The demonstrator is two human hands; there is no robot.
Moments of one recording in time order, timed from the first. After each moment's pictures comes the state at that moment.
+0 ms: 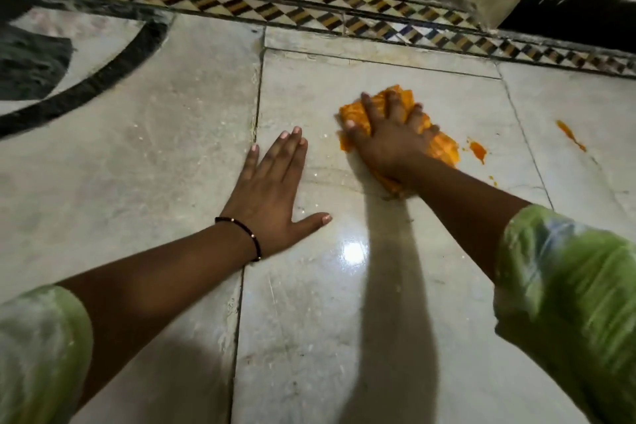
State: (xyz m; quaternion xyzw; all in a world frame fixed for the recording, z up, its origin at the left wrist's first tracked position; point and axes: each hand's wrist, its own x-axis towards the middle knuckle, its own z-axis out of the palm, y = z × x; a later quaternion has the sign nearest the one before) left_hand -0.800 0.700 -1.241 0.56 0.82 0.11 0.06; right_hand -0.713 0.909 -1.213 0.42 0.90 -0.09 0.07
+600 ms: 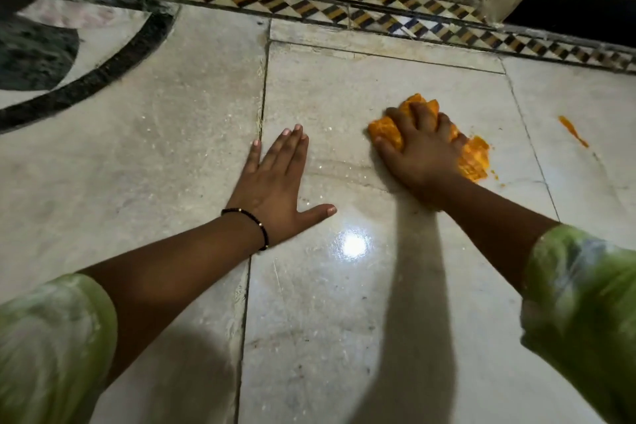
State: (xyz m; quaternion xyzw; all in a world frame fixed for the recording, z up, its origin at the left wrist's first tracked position) left_hand -0.799 0.699 -1.241 0.55 0.83 0.09 0.08; right_hand -0.665 0.914 -1.221 0.40 0.91 -0.03 0.01
